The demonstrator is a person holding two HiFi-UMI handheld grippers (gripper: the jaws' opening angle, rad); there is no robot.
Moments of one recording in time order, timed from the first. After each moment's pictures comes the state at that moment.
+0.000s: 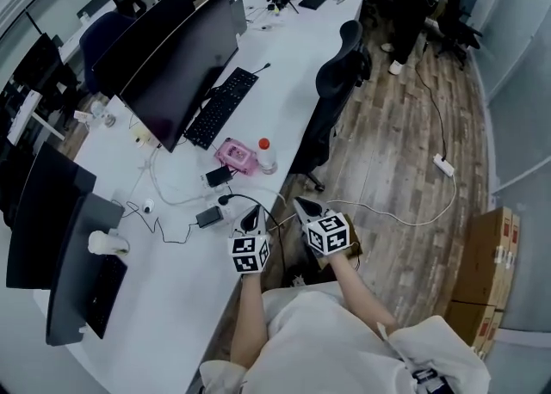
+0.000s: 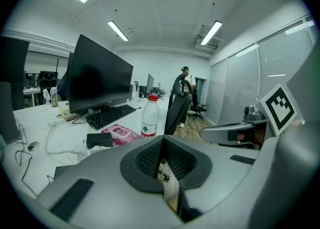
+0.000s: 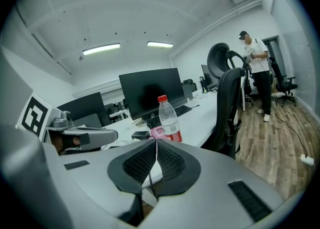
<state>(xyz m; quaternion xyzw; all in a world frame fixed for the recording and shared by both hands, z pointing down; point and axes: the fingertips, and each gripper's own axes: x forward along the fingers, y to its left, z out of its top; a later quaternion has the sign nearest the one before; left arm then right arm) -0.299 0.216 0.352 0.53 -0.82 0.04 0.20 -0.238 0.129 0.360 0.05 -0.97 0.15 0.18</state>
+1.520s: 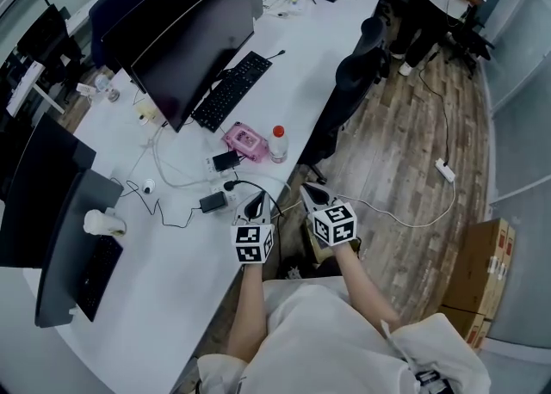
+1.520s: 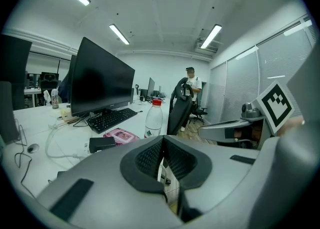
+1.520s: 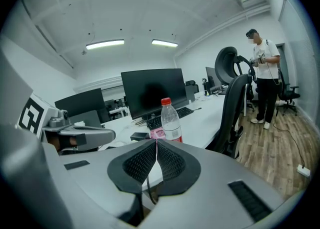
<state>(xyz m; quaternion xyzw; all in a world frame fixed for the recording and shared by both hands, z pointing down) -0.311 0.224 0.345 0.53 -0.83 0.03 0.18 -0.256 0.133 0.349 0.05 -0.97 0.11 0.19</state>
